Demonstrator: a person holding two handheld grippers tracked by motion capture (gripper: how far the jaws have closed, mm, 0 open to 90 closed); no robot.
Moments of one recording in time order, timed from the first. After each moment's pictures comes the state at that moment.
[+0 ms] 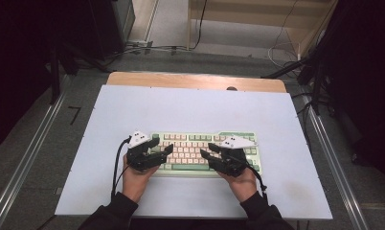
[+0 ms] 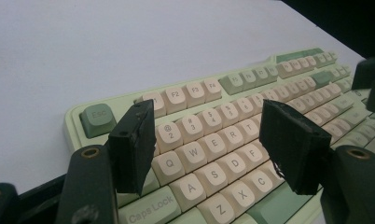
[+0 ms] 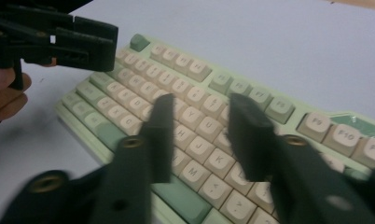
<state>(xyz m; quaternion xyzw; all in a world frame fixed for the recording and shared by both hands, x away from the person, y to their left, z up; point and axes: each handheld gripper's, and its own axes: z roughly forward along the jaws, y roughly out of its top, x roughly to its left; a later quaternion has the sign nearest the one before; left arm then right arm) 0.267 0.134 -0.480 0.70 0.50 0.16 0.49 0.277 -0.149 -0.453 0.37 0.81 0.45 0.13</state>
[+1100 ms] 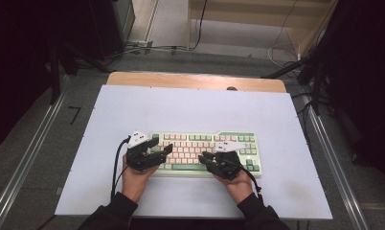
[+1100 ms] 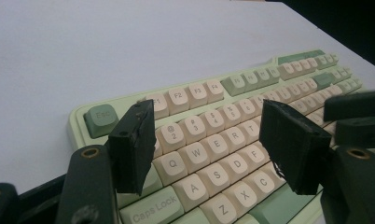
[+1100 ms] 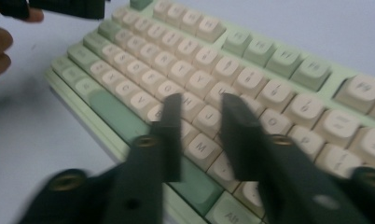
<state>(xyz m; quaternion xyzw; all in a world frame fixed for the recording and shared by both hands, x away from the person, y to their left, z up) 0.267 0.136 -0.480 0.69 0.50 0.16 0.49 0.281 -0.143 -0.479 0.36 0.83 0.42 0.10</state>
